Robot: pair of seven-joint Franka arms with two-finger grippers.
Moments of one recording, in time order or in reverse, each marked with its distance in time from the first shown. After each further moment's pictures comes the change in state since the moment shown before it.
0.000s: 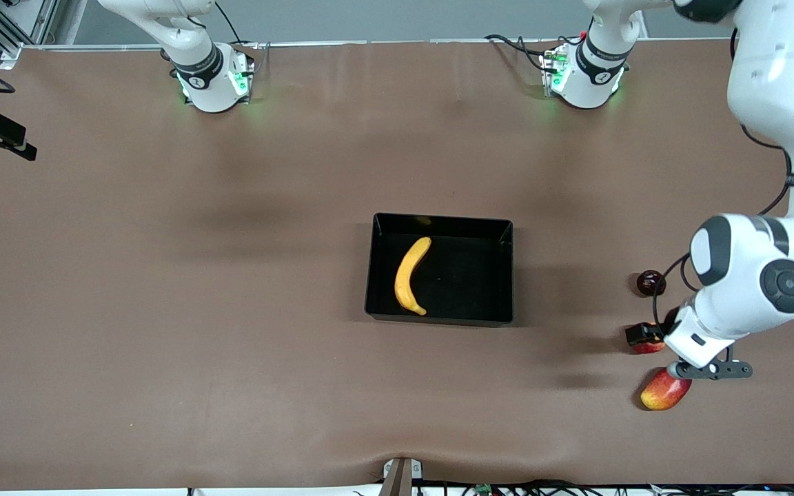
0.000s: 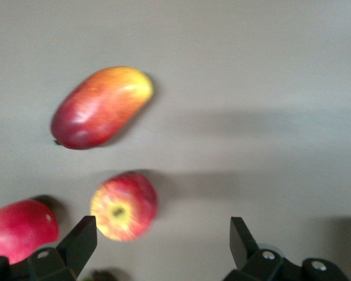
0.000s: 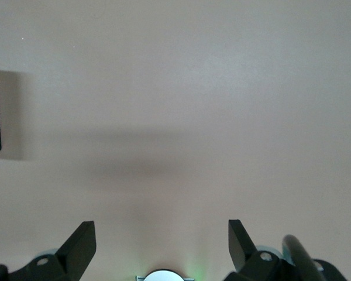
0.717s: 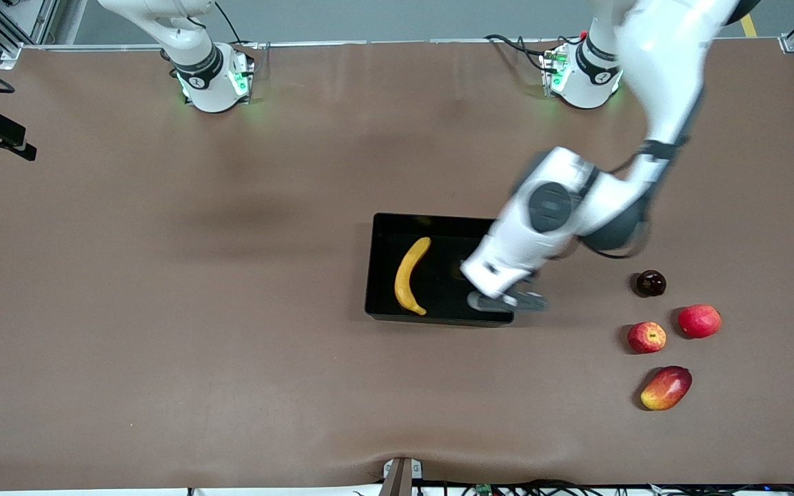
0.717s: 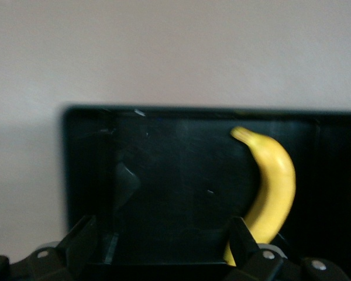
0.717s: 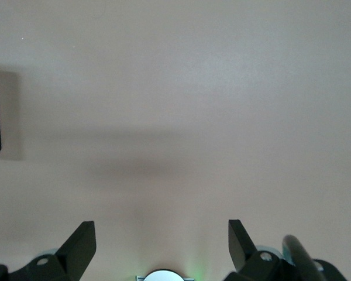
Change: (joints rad) left arm -0.349 0.002 -0.200 -0.054 0.085 -0.019 -0.540; right arm 0.000 0.000 0.000 0.000 0.000 0.000 0.000
